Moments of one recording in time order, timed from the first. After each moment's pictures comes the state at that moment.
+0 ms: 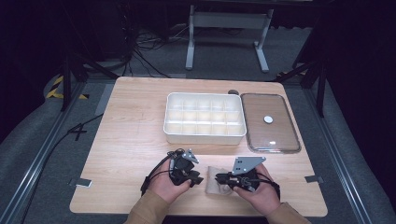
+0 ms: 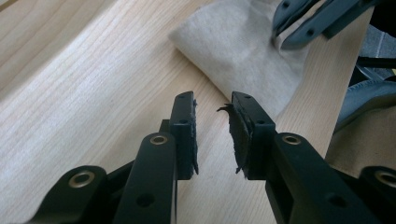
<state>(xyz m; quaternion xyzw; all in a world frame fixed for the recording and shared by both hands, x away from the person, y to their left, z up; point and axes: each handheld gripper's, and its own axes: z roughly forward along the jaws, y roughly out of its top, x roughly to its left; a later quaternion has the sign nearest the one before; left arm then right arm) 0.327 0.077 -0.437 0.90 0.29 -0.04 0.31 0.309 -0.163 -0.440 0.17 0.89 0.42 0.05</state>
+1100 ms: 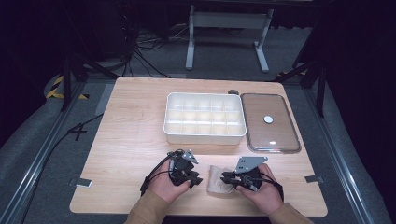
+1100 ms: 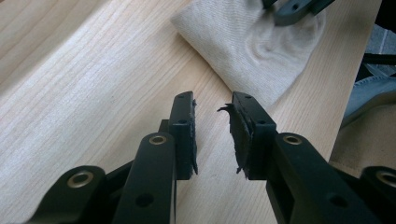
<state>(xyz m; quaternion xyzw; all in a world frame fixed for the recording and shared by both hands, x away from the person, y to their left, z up) 0.328 0.074 -0.440 0.91 0.29 -0.04 0.31 0.314 -0.181 -0.452 0.21 0.90 0.38 0.07</state>
